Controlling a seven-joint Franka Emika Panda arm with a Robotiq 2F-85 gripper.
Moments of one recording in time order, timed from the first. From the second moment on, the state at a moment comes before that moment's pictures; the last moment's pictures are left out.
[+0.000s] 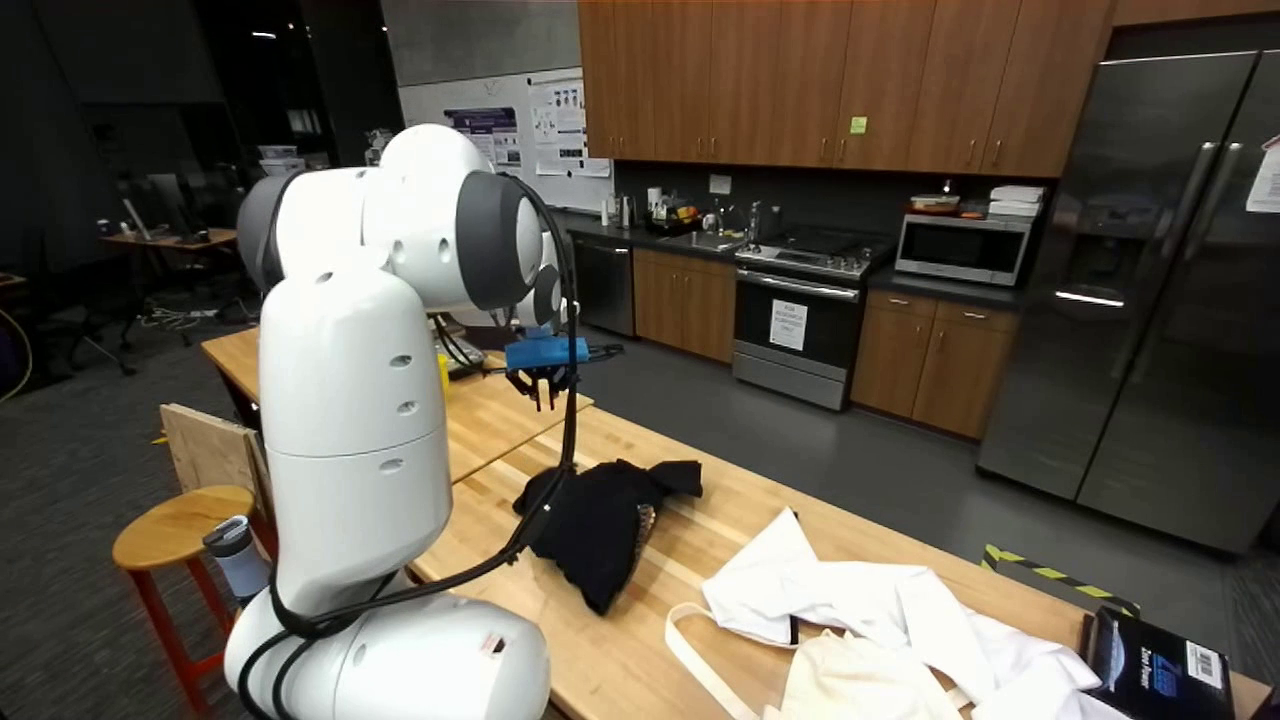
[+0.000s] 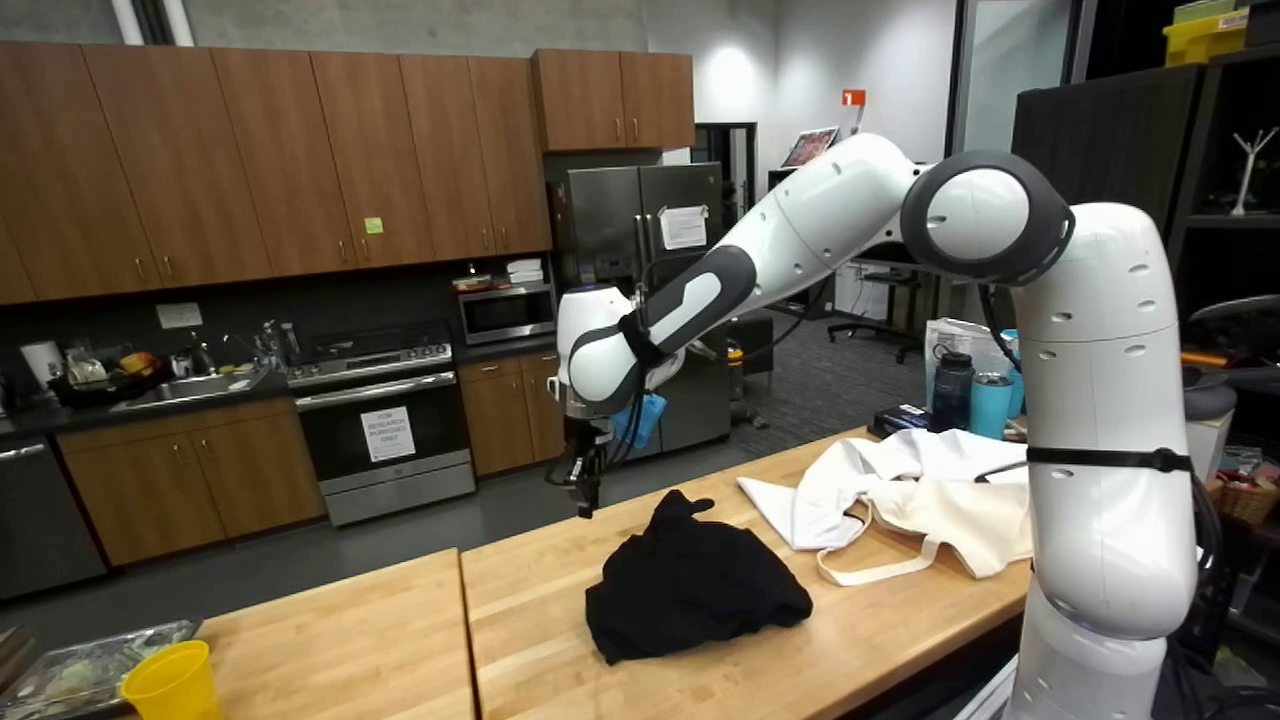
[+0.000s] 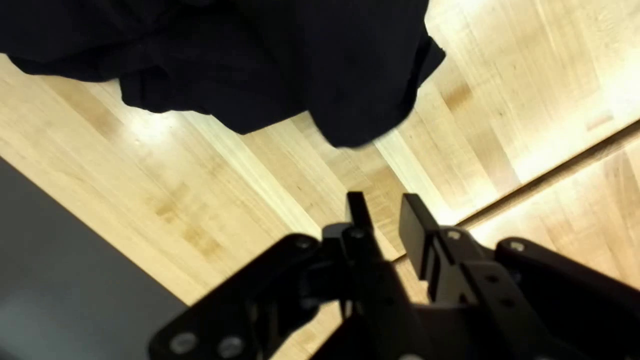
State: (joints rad) arm 0.26 0.19 0.24 -2.00 0.00 2.31 -0.25
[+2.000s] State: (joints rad) arm 0.13 -0.11 0.10 -2.60 0.21 2.55 -0.57
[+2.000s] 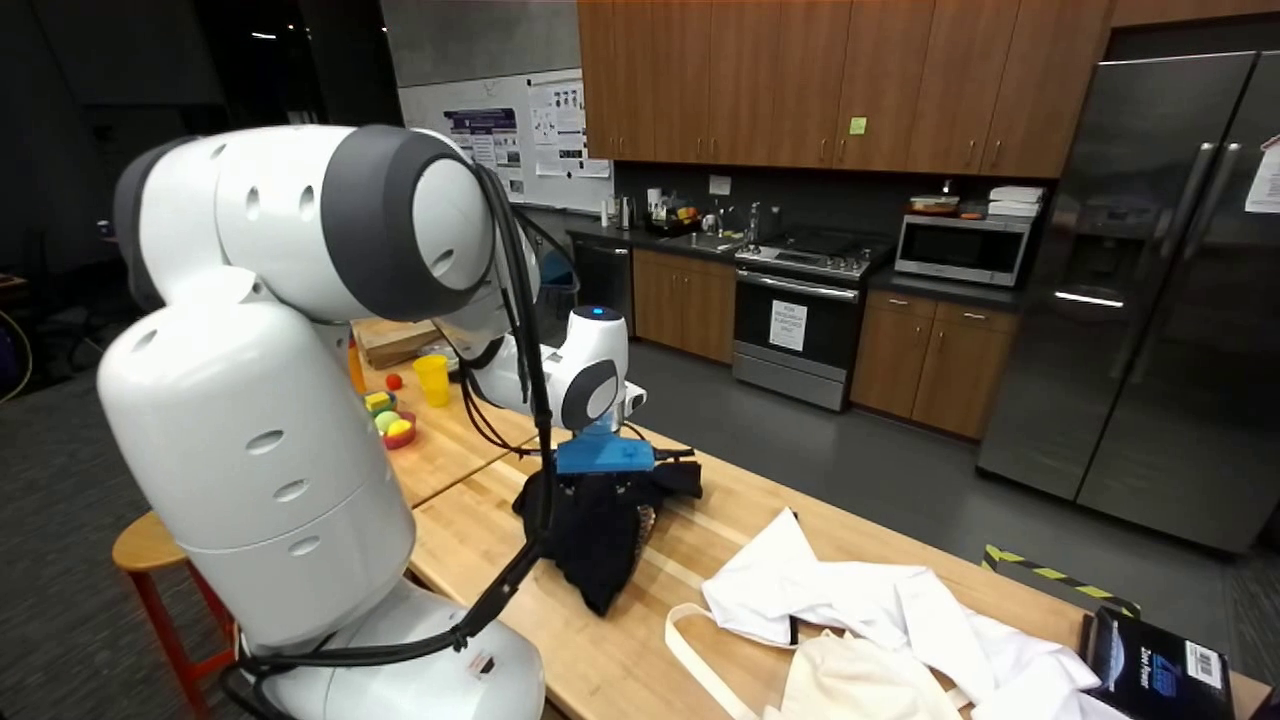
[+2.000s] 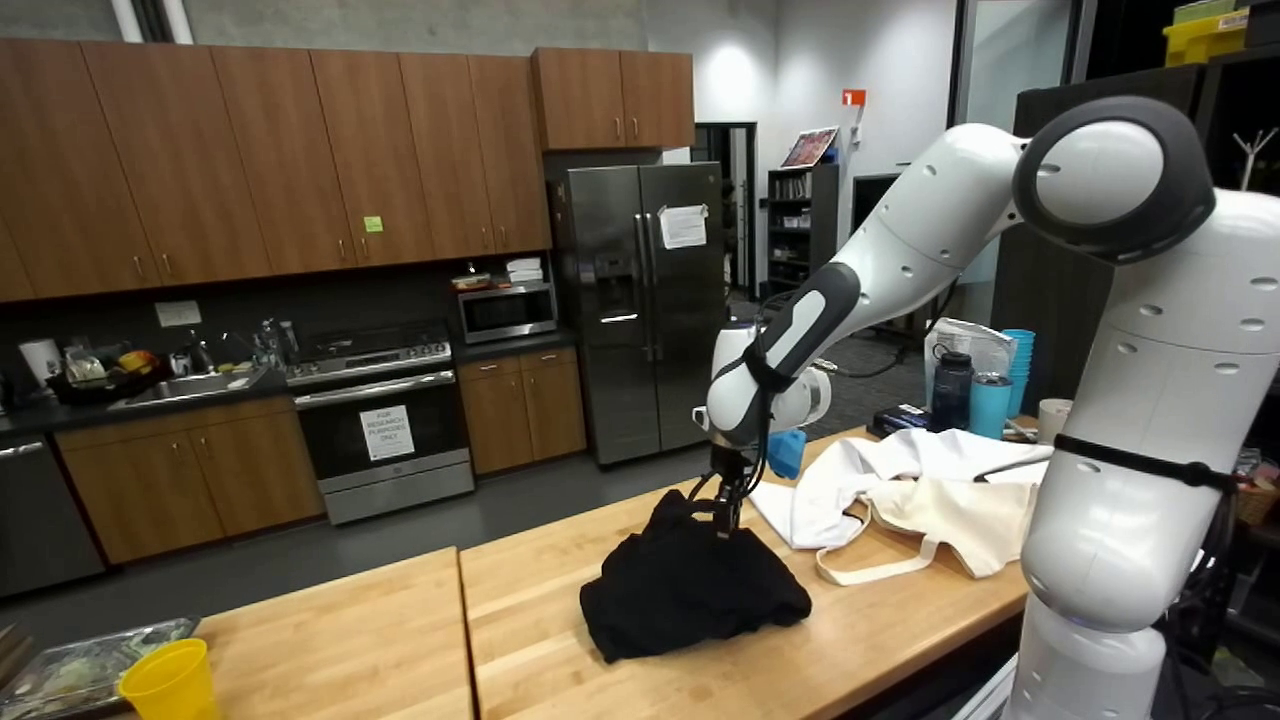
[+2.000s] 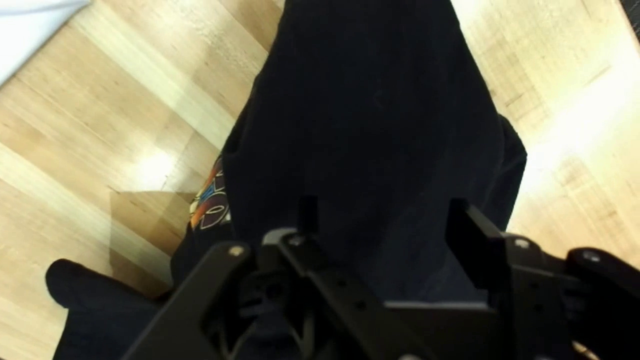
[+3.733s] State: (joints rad) arm 0.19 0.25 0.16 -2.41 -0.07 2.73 -0.19
